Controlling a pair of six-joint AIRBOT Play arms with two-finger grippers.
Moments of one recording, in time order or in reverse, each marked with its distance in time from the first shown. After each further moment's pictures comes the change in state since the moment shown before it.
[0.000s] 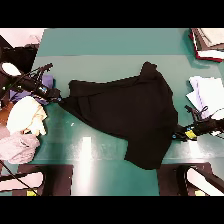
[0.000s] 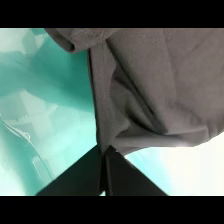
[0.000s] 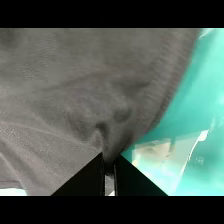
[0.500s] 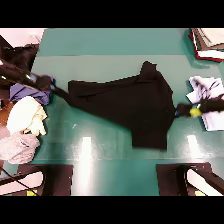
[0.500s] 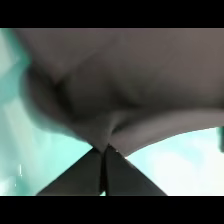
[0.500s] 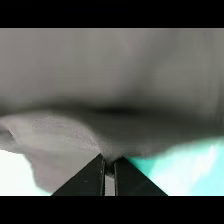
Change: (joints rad) left arm 0.055 0.099 0.198 -0.106 -0.042 -0.064; right arm 0.091 0.039 0.419 0.112 -0.027 0.006
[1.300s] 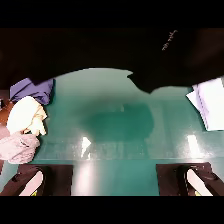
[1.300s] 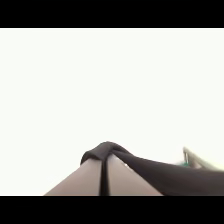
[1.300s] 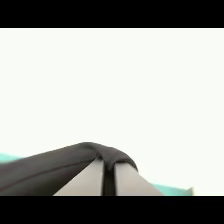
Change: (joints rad) left arm 0.022 0.475 0.714 -0.050 0.376 -0.090; right arm 0.002 0.205 1.094 -0.134 -0.179 0.052
